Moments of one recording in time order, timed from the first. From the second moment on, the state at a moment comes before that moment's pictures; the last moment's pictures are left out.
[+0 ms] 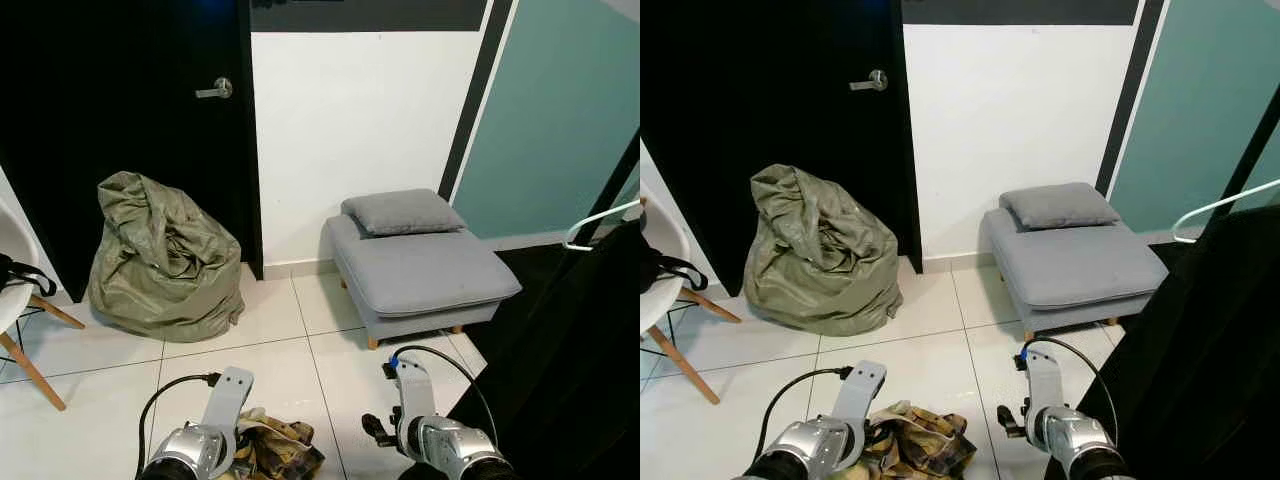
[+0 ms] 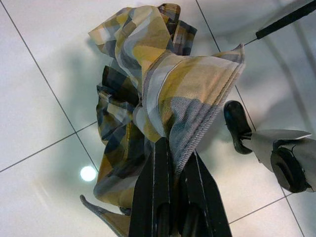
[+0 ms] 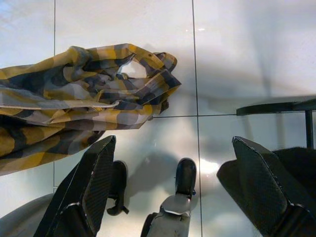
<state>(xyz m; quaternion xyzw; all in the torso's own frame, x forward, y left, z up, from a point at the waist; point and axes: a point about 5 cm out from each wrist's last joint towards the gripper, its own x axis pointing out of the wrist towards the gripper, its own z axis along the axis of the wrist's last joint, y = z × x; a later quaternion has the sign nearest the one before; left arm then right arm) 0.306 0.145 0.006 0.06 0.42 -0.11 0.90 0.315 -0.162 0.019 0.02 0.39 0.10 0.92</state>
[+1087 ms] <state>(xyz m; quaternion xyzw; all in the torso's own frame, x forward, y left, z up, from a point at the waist) 0.308 0.145 0.007 0.06 0.42 -0.10 0.90 0.318 -0.161 0.021 0.02 0.38 0.11 0.92</state>
